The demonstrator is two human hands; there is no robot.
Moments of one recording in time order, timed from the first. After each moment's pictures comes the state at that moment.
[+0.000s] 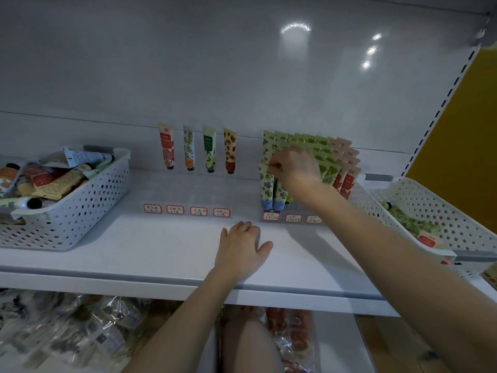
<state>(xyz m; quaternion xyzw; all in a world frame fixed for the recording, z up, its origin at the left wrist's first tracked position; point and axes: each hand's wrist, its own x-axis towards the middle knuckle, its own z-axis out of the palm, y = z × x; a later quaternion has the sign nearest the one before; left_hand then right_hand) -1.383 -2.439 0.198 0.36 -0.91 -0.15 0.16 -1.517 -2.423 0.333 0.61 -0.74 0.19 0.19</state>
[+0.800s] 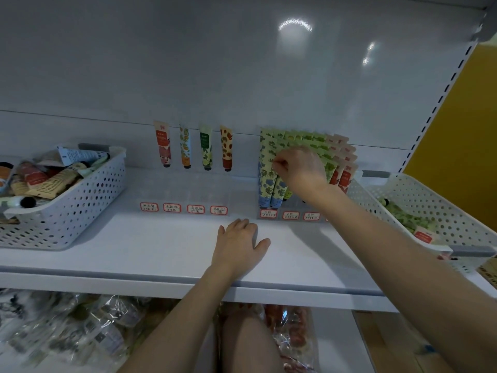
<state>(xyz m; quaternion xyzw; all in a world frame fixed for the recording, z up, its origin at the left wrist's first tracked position) -1.382 -2.437 0.200 0.36 -0.91 -0.16 0.15 -1.530 -2.416 0.327 0.59 -0.75 0.23 0.17</state>
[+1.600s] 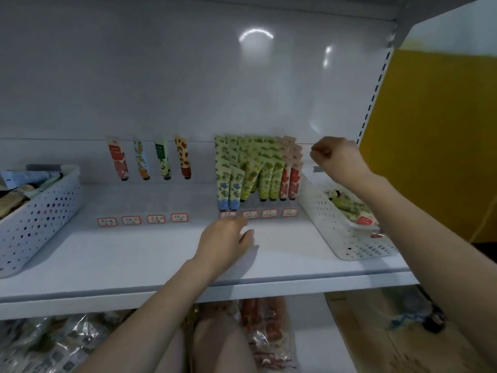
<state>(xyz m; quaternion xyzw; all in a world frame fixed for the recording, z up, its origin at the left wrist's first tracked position) -1.405 -2.388 0.255 0.27 -0.93 -0.11 0.22 -1.621 -2.299 0.368 0.50 -0.80 0.31 0.15</state>
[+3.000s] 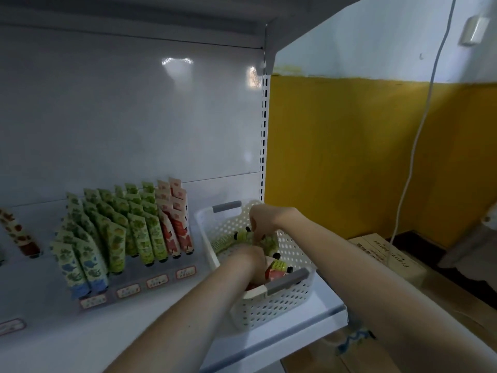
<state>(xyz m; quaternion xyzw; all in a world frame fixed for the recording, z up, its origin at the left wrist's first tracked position) -1.663 -2.304 0.289 0.16 -0.97 -0.07 -0.16 -1.762 -2.286 0.324 0.48 -0.87 -0.03 -0.14</state>
